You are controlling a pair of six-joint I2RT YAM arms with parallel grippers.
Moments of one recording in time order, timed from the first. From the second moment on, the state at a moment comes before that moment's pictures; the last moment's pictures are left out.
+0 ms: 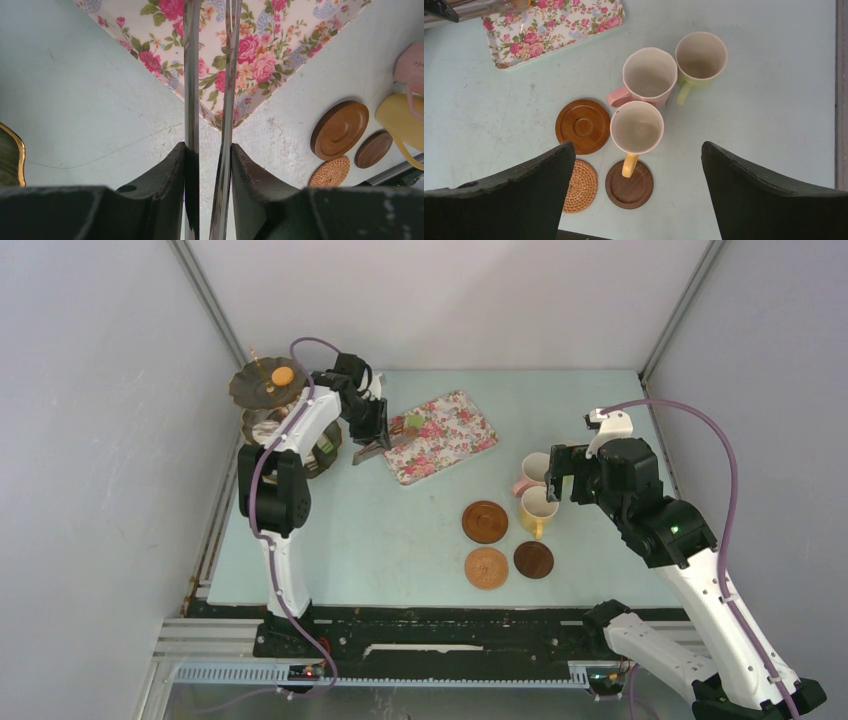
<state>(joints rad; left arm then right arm) -0.22 2.07 1.85 -0.95 0.32 -0.17 0.47 0.86 1.14 -0.81 0.24 0.22</state>
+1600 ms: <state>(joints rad) -0.21 1.93 1.81 -0.95 0.41 -0.29 0.50 0.84 1.14 -0.81 0.22 0.24</state>
